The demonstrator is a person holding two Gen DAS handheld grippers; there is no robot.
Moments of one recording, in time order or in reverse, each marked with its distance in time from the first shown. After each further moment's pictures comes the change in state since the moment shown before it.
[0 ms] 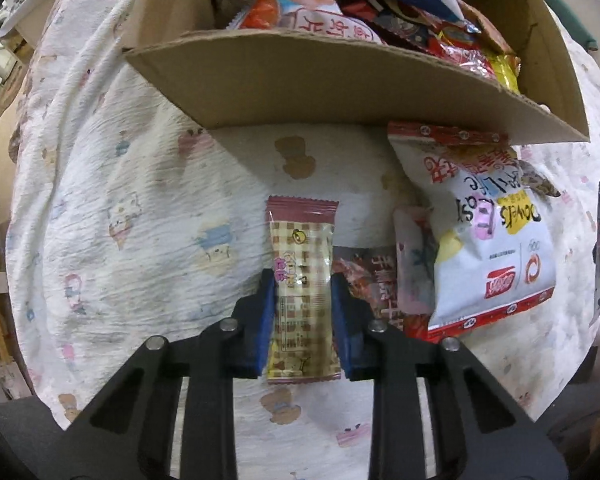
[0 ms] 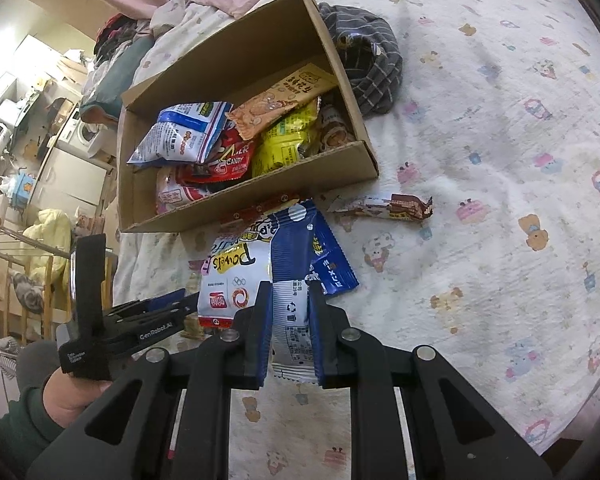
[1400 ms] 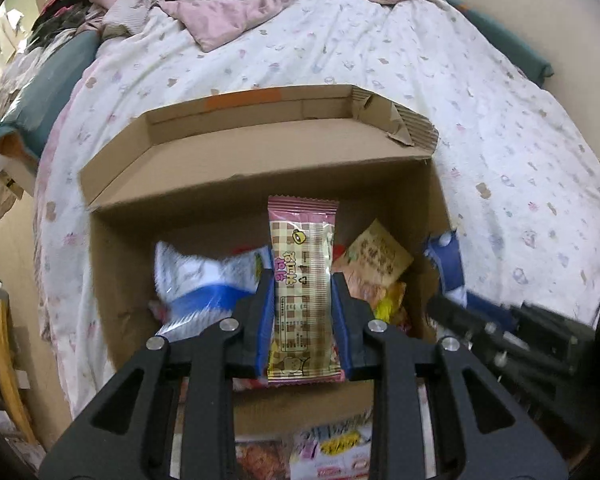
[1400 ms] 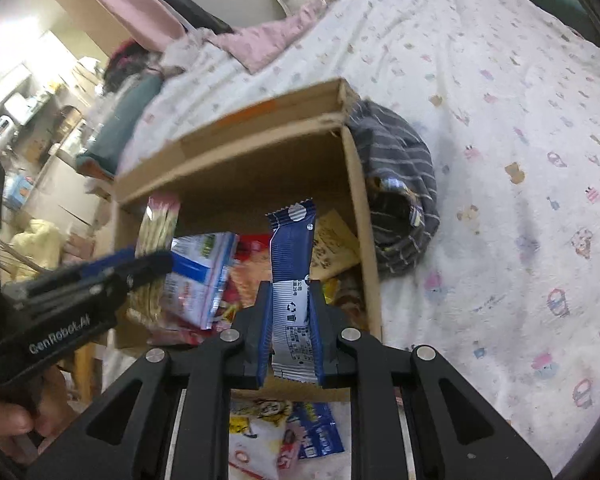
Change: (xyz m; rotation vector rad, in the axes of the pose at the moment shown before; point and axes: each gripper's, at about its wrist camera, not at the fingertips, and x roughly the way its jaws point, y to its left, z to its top) left arm -0.108 -0.095 0.157 0.163 -0.297 0.009; right arm 0.017 0.018 0.130 -0.100 -0.137 -0.038
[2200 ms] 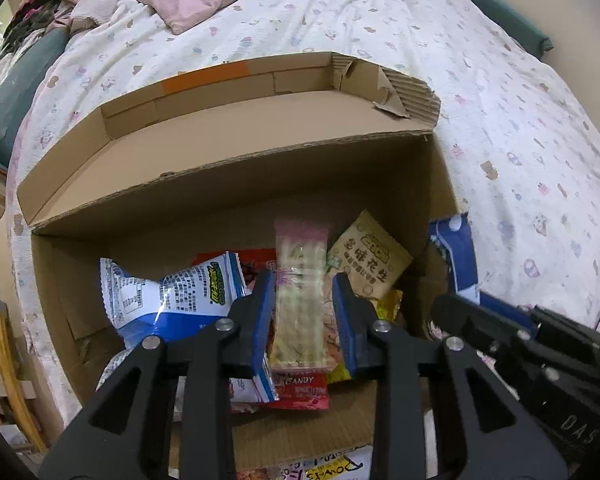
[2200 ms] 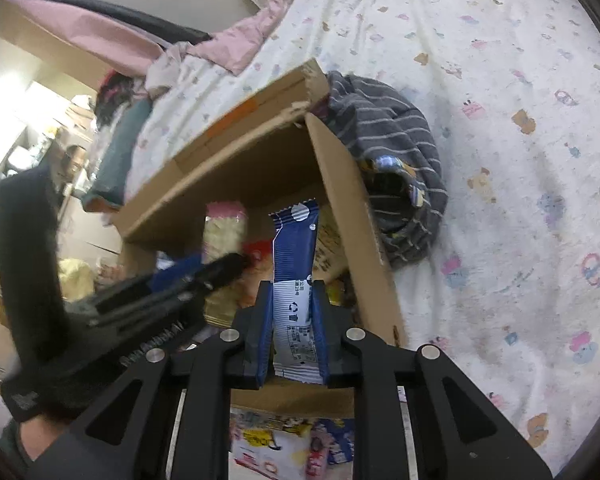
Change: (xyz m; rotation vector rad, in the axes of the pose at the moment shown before) left arm 0.042 -0.021 0.010 0.054 0.077 -0.009; right arm 0.008 -0.030 0.008 0.178 0.013 0.131
